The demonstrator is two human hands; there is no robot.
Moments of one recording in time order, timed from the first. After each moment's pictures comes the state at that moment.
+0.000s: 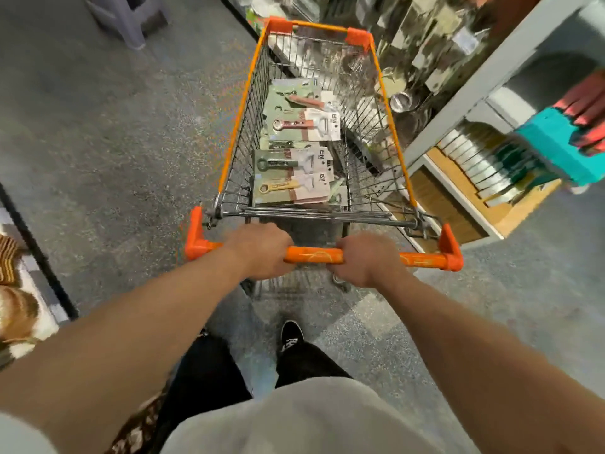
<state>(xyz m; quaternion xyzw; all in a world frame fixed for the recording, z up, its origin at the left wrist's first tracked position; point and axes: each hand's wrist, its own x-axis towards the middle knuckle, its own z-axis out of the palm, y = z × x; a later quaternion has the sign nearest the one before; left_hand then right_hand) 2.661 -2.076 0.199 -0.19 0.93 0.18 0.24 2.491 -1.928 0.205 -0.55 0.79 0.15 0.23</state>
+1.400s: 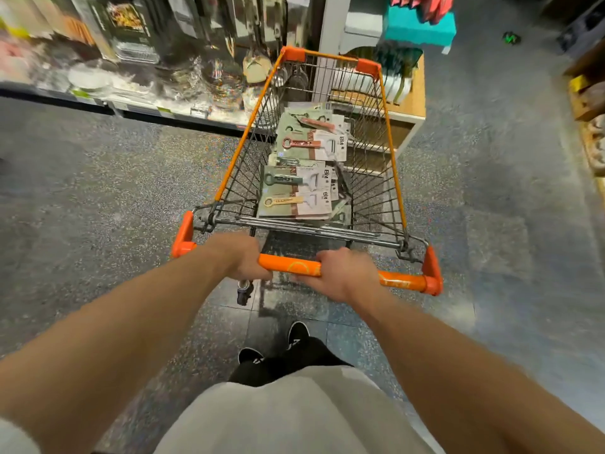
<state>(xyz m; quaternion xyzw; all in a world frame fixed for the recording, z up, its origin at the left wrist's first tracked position) 2.694 -2.243 0.207 0.07 0.91 0.01 0.41 2.699 -2.011 0.204 -0.20 0.95 0.03 0.24</state>
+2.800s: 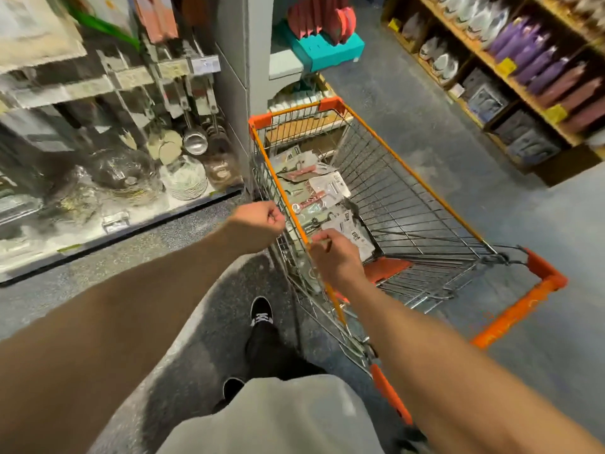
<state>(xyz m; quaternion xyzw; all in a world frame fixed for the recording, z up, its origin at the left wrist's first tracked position) 2.329 -2.451 0.219 0.25 0.88 0.26 0.30 2.468 -2.308 0.203 0.41 0.81 -0.41 0.10</state>
